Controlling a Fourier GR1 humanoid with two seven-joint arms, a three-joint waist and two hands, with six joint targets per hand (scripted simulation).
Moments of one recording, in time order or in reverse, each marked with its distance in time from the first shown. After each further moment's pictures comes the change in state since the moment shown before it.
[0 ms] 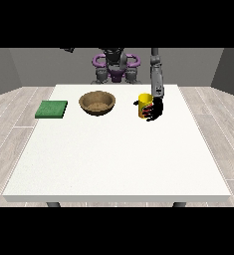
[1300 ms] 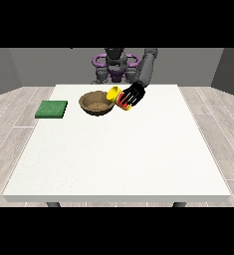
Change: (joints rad) left arm -0.273 -0.069 -0.339 0.075 -0.531 0.618 0.490; right arm 0.036 -0.033 -0.122 0.236 -0.096 0.105 -0.046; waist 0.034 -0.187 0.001
